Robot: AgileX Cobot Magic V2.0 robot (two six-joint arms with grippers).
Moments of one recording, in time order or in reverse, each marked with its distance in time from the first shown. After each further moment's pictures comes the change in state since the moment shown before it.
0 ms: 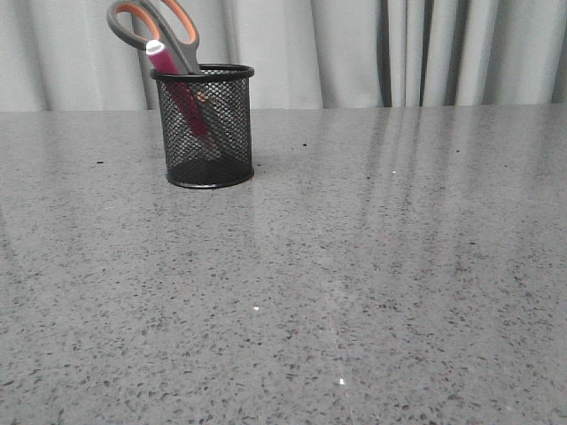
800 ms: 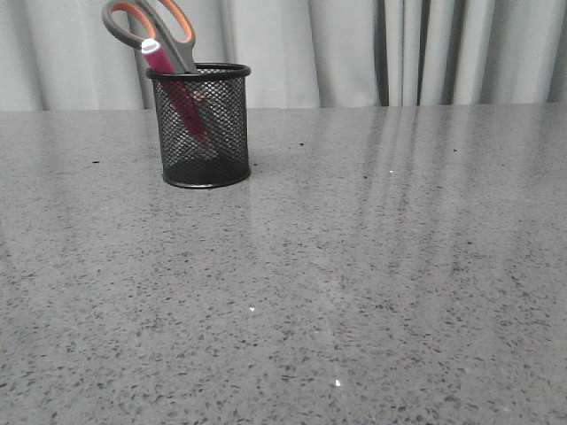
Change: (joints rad) left arm -0.118 0.056 -0.410 -0.709 0.203 0.675; right arm 0.000 0.000 -0.002 0.000 0.008 -0.001
